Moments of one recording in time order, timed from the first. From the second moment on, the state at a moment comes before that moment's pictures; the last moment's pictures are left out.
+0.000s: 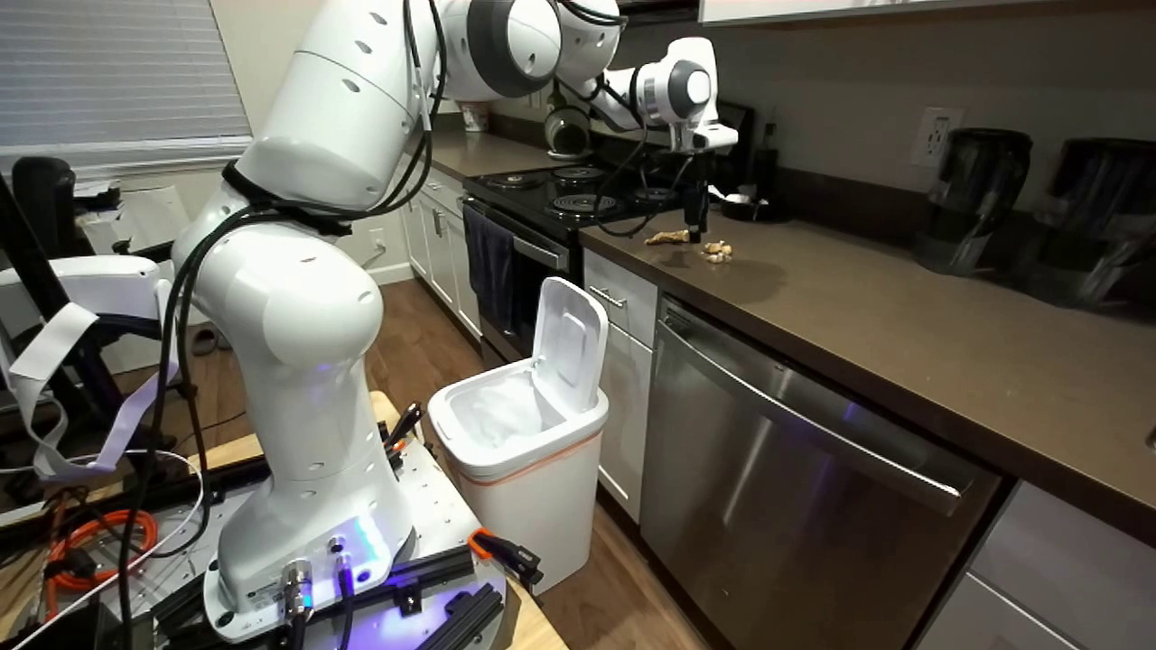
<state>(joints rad) 0.22 0.66 -0.08 -1.27 -0.15 1.94 1.27</state>
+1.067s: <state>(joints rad) 0.21 0.68 -0.12 -1.30 -0.16 1.99 1.34</state>
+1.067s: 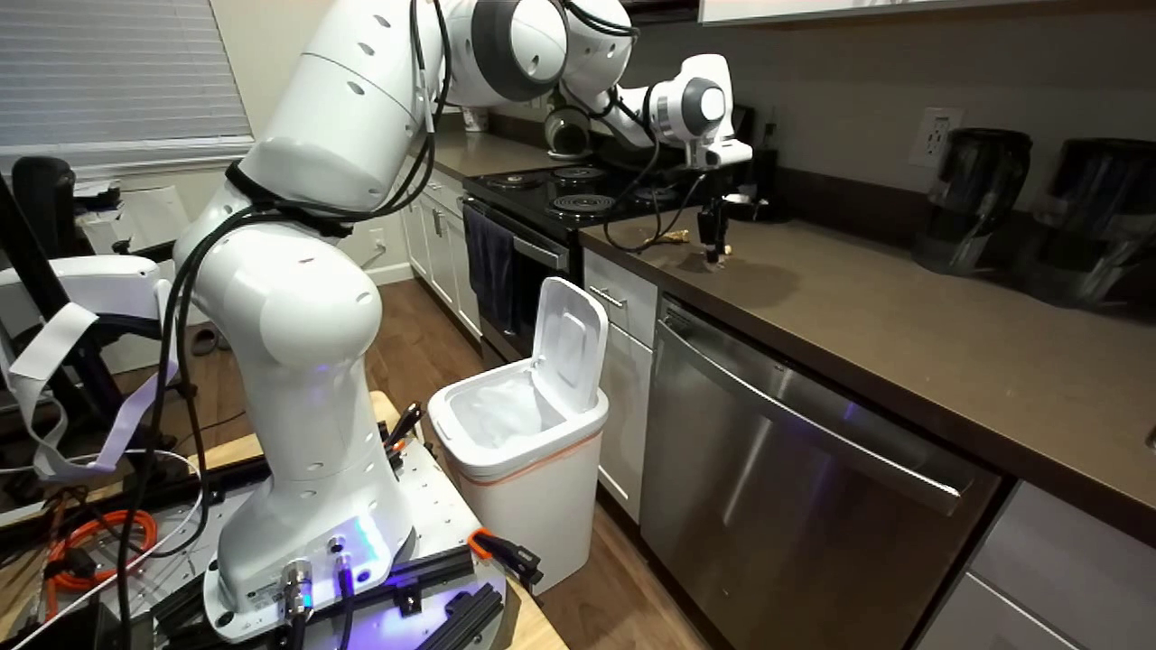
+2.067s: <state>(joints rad) 0.21 0.71 -0.10 -1.29 -0.15 2.02 1.43</state>
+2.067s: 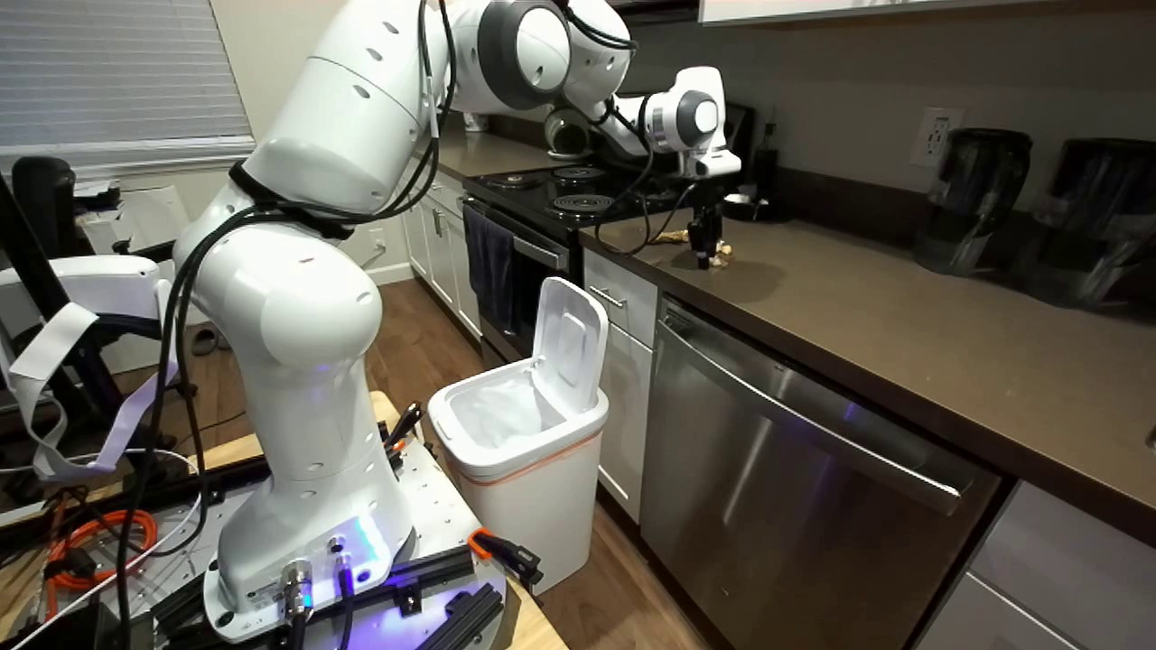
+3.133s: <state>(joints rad) 0.29 0.65 -0.09 -1.21 -0.24 1.95 1.42</state>
